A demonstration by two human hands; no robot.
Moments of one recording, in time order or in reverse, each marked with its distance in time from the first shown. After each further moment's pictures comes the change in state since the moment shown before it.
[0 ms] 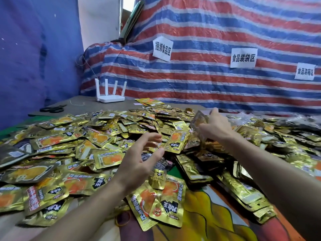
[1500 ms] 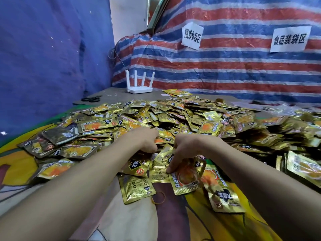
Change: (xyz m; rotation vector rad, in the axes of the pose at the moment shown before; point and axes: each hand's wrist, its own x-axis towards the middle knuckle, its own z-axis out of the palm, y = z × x) left_hand 0.057 -0.043 -0.069 1.217 -0.597 -0.452; right_hand -0.060 -0.092 0.097 -0.311 -0.820 -0.283
